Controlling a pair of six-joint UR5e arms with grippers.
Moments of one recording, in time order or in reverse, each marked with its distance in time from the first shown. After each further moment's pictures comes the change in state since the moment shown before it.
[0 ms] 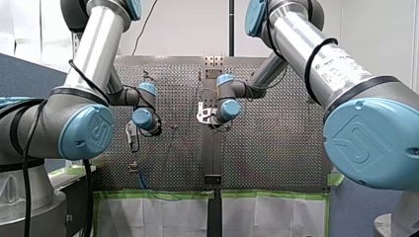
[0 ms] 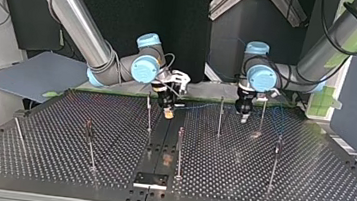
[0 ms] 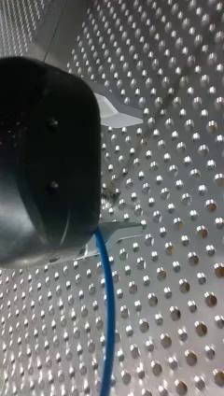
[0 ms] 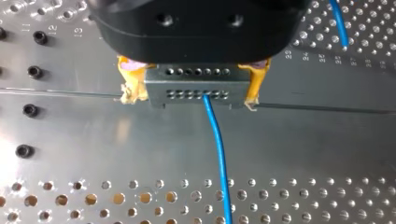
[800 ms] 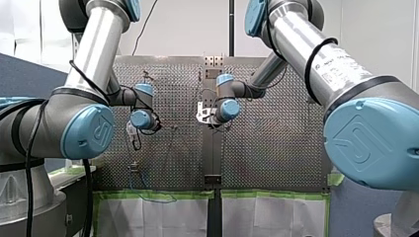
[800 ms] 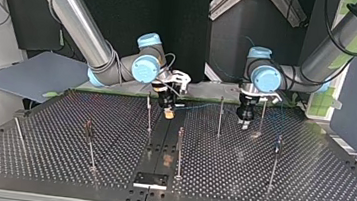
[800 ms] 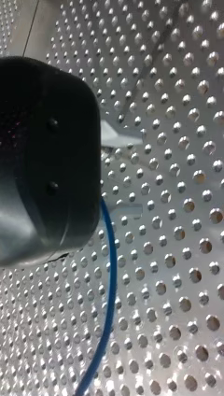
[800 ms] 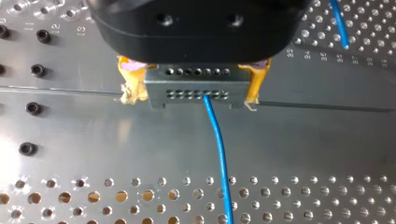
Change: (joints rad) left arm 0.032 -0.004 0.001 0.125 0.057 -0.068; right arm 0.003 -0.001 -0.001 -0.003 0.004 0.000
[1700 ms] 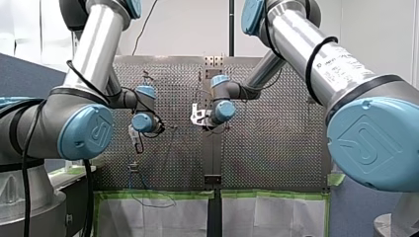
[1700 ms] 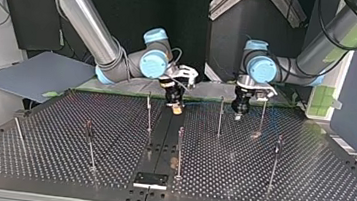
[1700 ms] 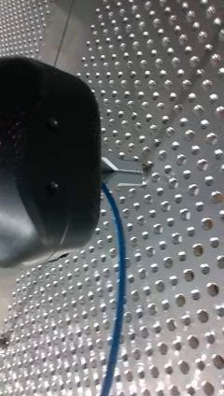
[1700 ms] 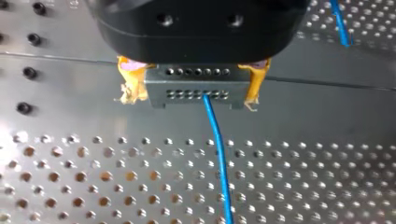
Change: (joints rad) left arm -0.031 0.008 -0.056 0.068 0.006 -0.013; right arm 0.037 0.000 0.012 -0.001 0.003 0.004
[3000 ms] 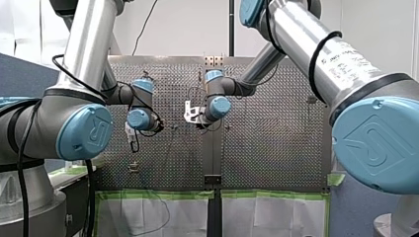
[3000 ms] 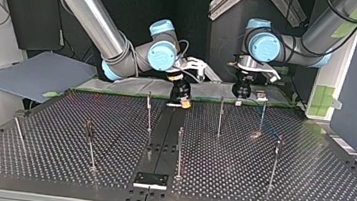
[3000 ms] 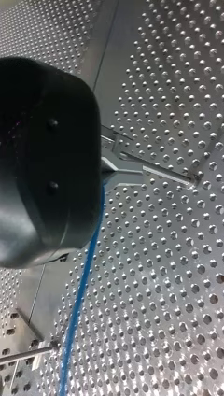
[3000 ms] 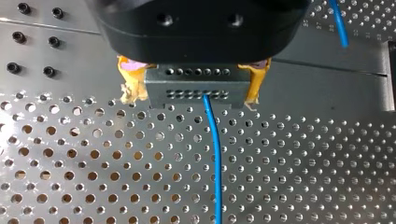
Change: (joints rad) left arm -0.034 0.141 -0.172 0.015 -0.021 0.052; right arm 0.054 -0.037 0.037 0.021 0.014 -0.019
